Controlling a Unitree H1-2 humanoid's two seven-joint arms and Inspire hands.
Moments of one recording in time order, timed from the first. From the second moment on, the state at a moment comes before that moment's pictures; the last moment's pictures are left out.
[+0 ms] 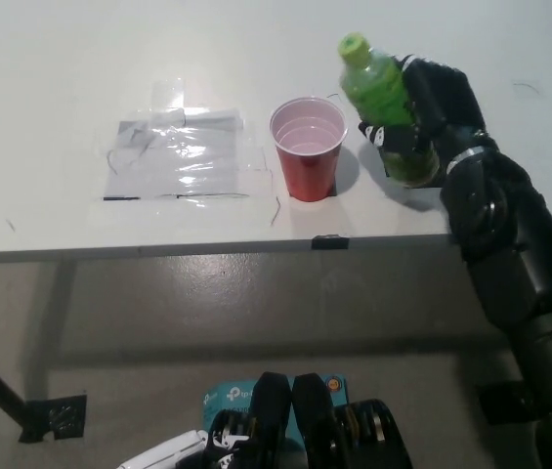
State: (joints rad) left_arm -0.02 0.47 -0.33 -0.30 -0.11 0.40 -0.54; right_arm -0.88 -0.11 0.05 0.59 -0.79 0.02 0.02
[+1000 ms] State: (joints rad) left_arm -0.01 0.47 -0.32 -0.30 -0.11 0.40 -0.54; right_arm -0.87 -0.05 -0.34 0.67 -0.30 -0.17 -0.03
